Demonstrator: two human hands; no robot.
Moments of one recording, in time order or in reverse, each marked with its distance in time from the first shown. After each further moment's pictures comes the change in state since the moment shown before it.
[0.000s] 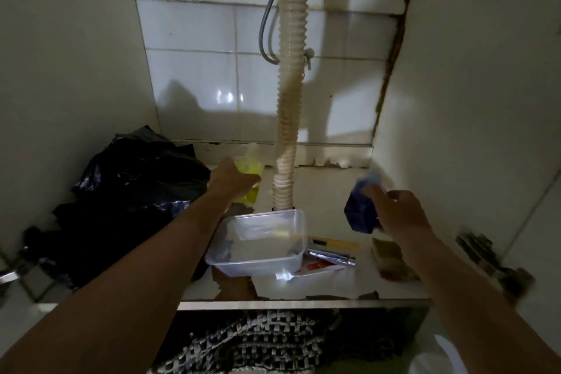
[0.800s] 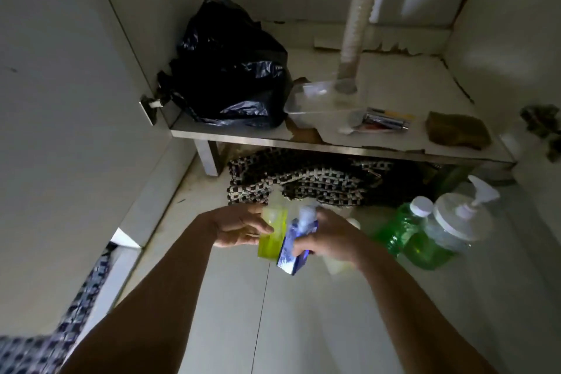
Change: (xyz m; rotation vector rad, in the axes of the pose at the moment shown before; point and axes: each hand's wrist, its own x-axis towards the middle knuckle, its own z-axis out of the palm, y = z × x) left_hand -0.239 -0.240 -0.058 -0.482 -0.852 -0.576; right_hand -0.260 0.084 0.084 -0.311 -0.943 0.038
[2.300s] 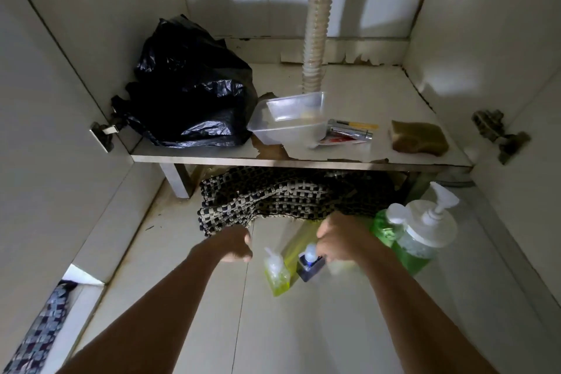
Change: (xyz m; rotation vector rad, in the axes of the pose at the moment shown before) left_hand 0.033 0.012 0.043 1.103 0.270 -0.089; right_hand 0.002 0.024 -0.058 -0.446 0.102 0.173
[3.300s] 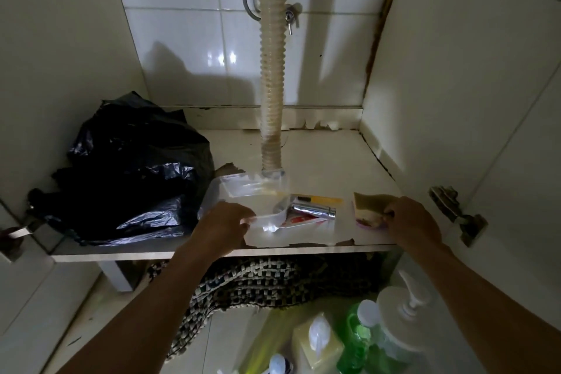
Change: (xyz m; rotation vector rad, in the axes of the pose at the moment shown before) left_hand 0.042 0.116 -0.133 0.058 0.681 0.380; right_hand 0.099 0.142 -0.163 -0.069 0.747 0.229
